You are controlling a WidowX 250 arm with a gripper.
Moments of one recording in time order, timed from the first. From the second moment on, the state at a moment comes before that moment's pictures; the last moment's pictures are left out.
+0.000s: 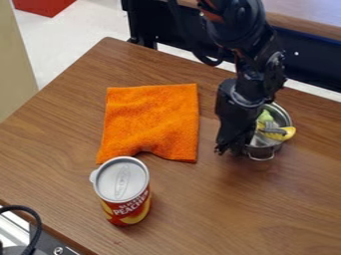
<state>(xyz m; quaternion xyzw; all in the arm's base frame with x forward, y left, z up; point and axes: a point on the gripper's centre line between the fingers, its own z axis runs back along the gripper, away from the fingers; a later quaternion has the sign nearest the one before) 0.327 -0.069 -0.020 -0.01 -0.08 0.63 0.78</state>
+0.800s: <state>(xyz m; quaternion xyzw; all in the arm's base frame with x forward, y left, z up) 0.324 -0.068 0.002 -0.03 -0.14 0.49 0.86</state>
